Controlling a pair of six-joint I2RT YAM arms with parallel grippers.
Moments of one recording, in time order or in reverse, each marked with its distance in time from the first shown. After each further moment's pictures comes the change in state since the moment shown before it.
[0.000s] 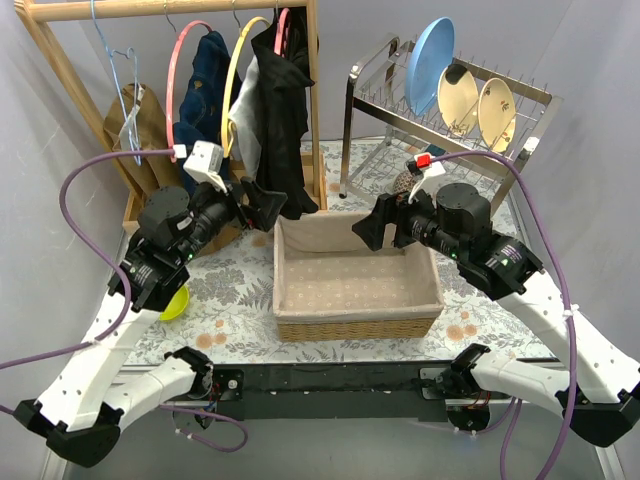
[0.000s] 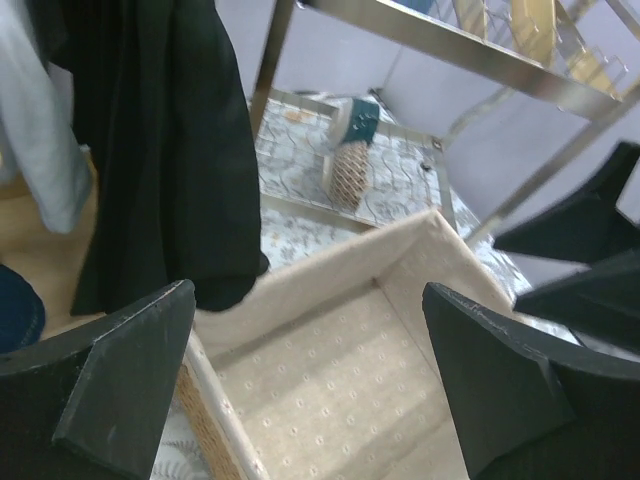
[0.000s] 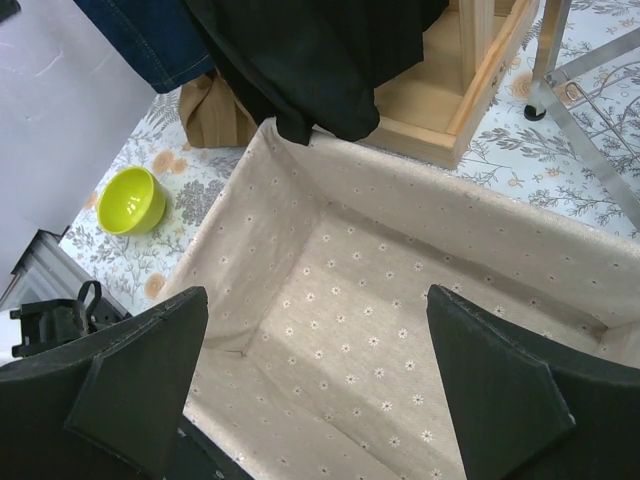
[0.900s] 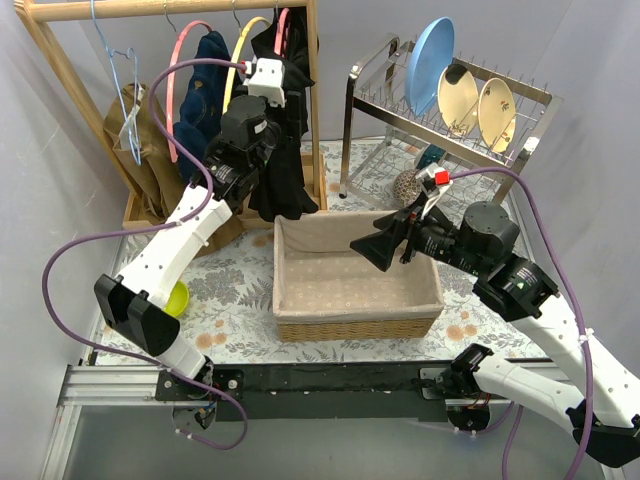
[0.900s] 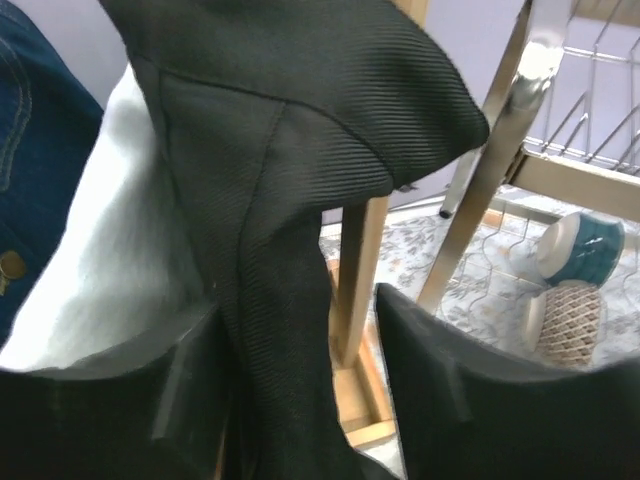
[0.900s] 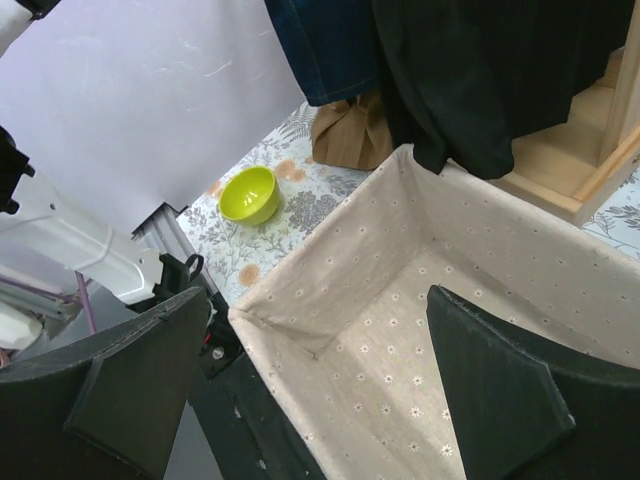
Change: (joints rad) left arm 0.000 0.678 0.529 0.161 -0.379 0.298; right arm 0.000 -0.146 -0.119 0.188 -0.248 0.010
